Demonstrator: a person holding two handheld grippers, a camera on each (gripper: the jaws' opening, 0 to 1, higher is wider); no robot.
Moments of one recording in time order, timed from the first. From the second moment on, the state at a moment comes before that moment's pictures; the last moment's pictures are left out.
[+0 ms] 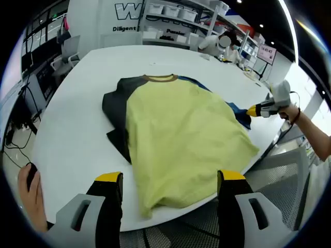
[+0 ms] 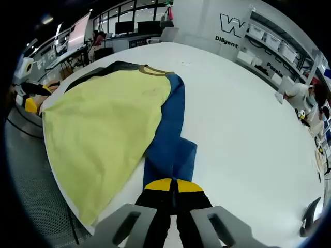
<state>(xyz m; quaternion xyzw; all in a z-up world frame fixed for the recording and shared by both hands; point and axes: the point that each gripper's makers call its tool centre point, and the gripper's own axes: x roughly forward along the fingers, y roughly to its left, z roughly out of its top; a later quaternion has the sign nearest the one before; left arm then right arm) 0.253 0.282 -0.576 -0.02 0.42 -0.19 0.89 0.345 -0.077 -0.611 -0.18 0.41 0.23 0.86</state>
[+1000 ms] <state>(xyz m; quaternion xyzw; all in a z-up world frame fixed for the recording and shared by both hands) 0.251 0.284 -0.582 -0.02 0.44 -0.18 0.88 0.436 -0.136 -0.559 -0.19 0.44 0.18 0.86</state>
